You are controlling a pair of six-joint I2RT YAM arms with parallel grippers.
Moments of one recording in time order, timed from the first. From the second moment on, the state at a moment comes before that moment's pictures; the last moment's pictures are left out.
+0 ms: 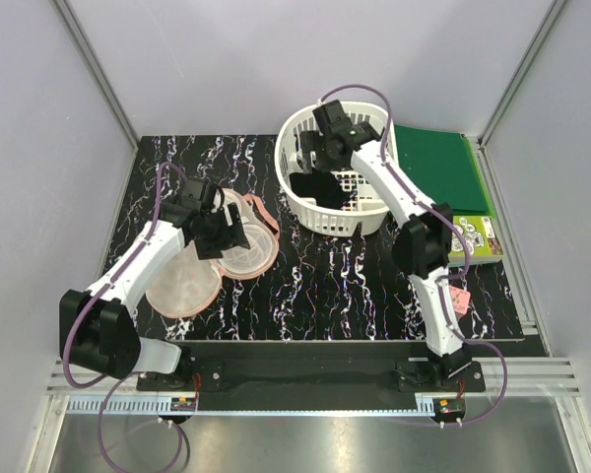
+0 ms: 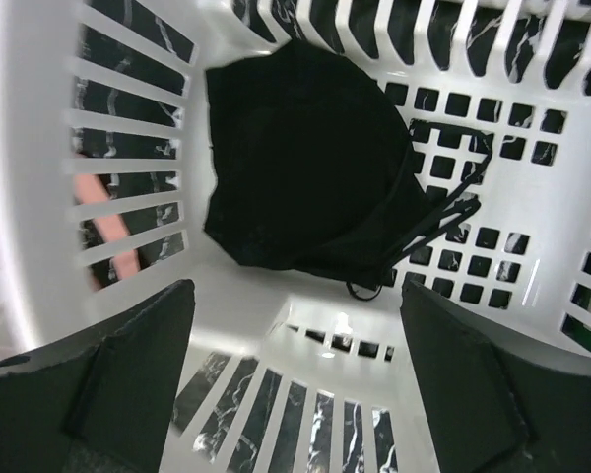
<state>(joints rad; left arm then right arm) -0.28 1.35 1.07 -0.80 0.12 -0.57 0.51 2.24 2.35 -0.93 0.14 0.34</state>
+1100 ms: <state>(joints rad) -0.28 1.46 1.15 -0.80 0.19 -0.49 0.44 2.63 2.55 -0.91 0.09 0.33</state>
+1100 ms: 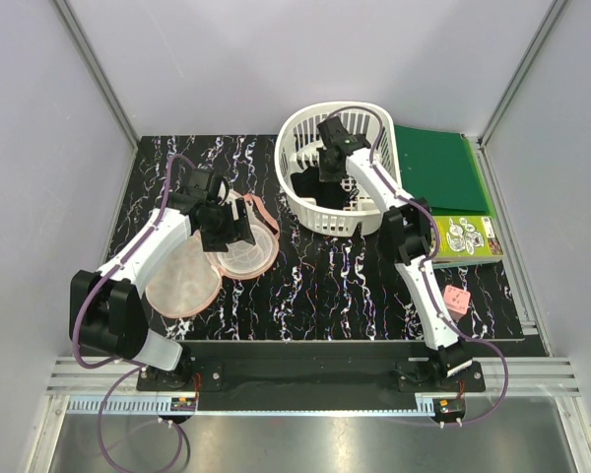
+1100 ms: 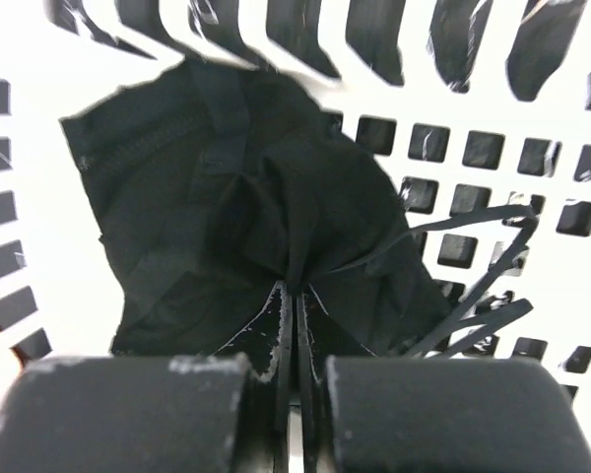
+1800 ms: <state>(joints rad) -0.30 1.39 1.13 -0.78 0.21 -0.56 0.47 1.94 2.37 -1.03 -0.03 0.38</state>
